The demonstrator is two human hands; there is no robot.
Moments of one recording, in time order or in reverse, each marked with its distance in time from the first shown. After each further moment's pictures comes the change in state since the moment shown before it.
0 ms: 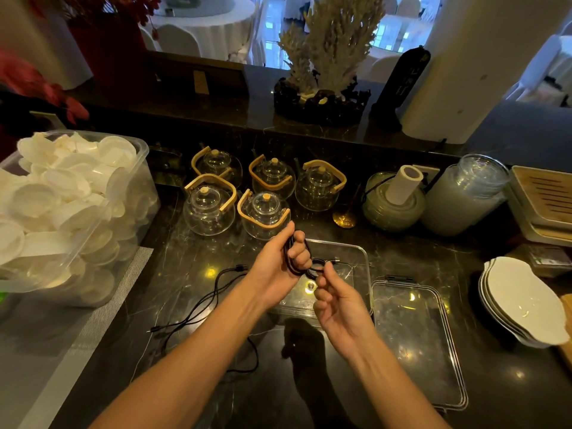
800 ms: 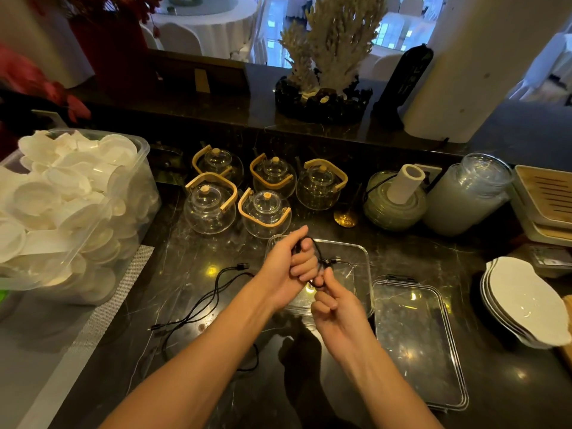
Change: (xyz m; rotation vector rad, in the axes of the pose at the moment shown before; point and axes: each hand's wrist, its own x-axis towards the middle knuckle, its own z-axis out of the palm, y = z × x) left_hand -0.001 -0.010 0.010 0.091 -0.019 -0.056; right_hand -0.005 0.006 0.010 0.114 0.076 -0.005
